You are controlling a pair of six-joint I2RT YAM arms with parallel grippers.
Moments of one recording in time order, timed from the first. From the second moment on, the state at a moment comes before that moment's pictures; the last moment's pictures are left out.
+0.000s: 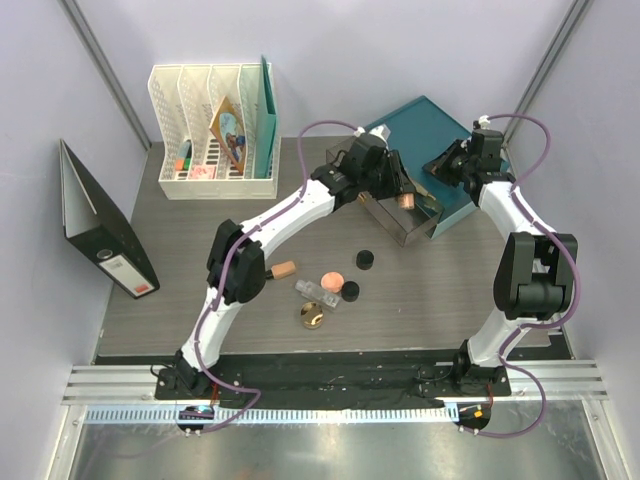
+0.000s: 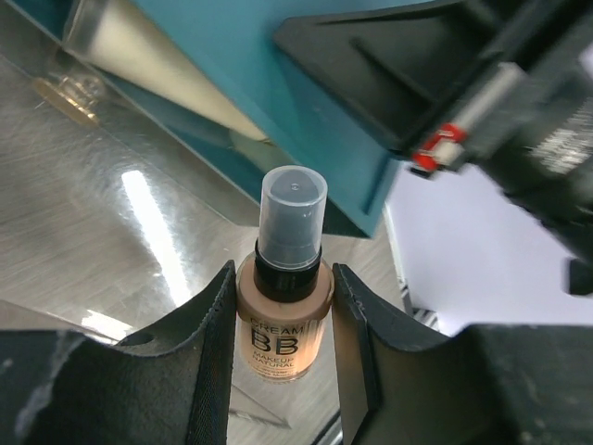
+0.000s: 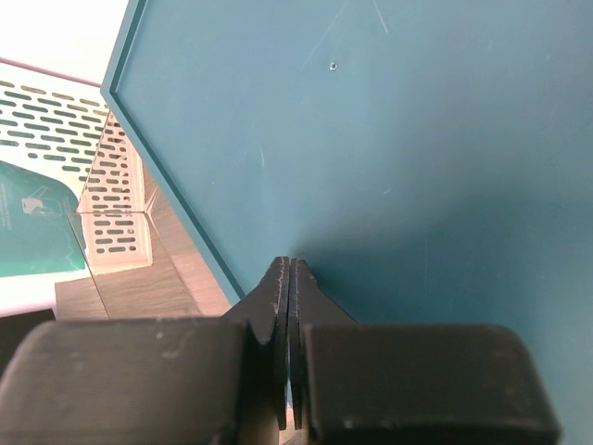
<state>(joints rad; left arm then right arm) -0.80 2.24 2.14 -0.38 0.15 -0.84 -0.05 1.73 1.31 -0.13 -0.29 0.61</state>
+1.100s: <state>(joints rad) -0.78 1.49 1.55 -0.58 -0.18 -0.11 -0.05 1.73 1.29 -0.11 -0.31 0.61</state>
